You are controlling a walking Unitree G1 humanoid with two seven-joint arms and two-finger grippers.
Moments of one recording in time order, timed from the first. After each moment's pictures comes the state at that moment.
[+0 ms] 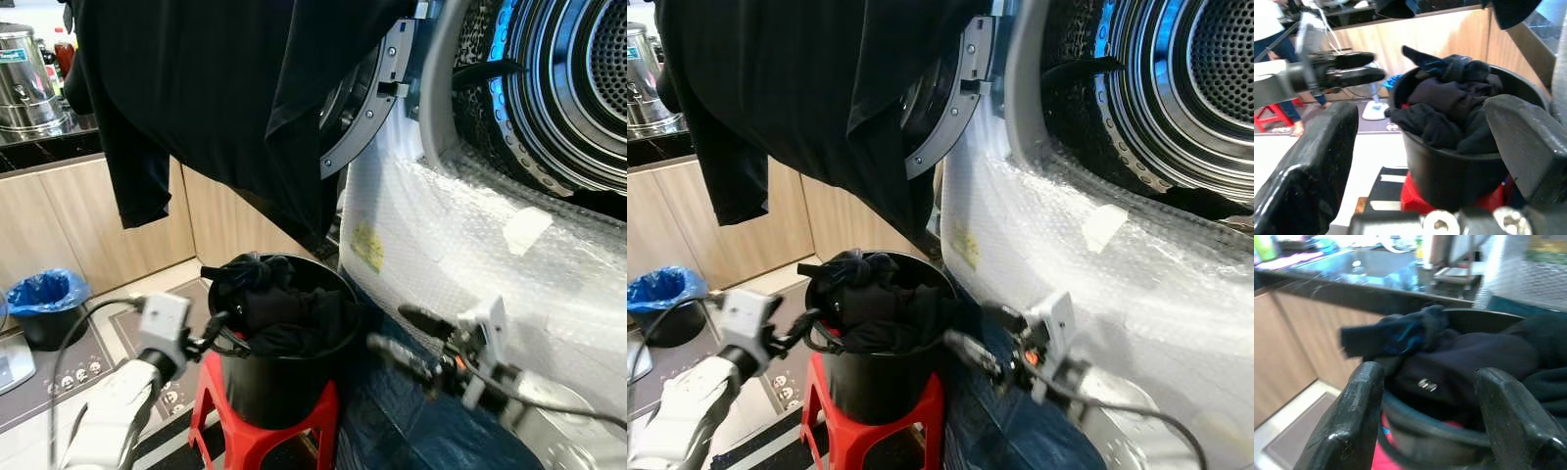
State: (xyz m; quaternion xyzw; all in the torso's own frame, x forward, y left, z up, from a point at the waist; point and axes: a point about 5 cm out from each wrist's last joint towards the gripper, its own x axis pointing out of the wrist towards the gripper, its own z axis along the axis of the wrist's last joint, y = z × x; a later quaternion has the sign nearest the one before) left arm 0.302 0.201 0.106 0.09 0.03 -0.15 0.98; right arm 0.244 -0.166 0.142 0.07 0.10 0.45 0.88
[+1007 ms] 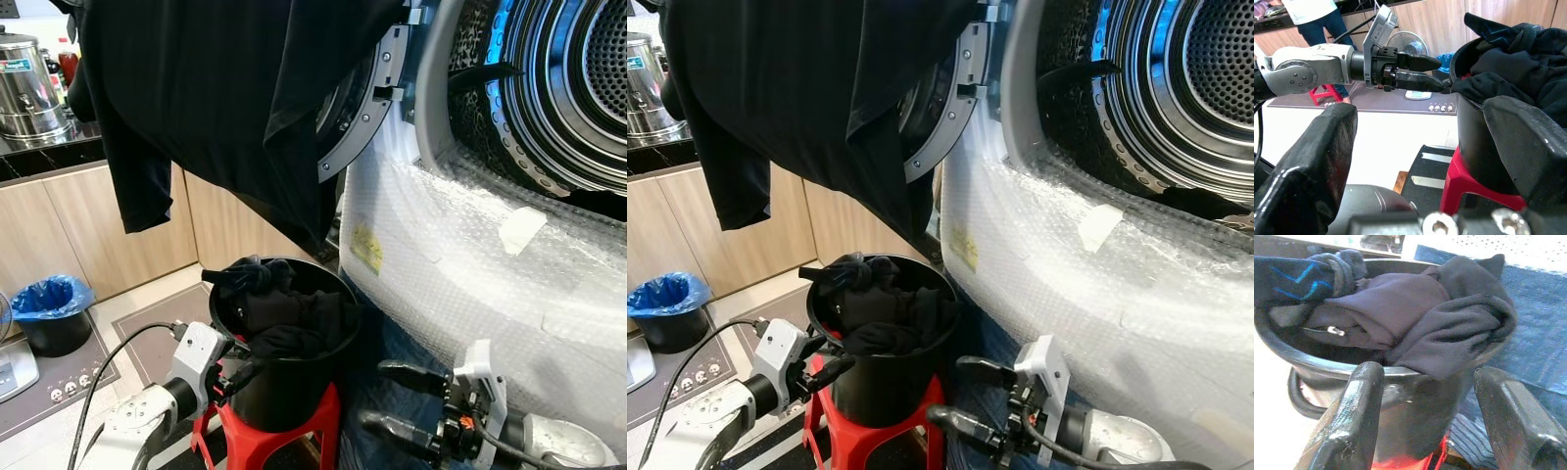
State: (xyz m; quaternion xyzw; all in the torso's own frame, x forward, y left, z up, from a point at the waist) left arm 0.278 0.186 0.079 0.06 0.13 -0.27 0.95; right arm 0.211 -0.157 0.132 0.09 0.15 0.52 0.83
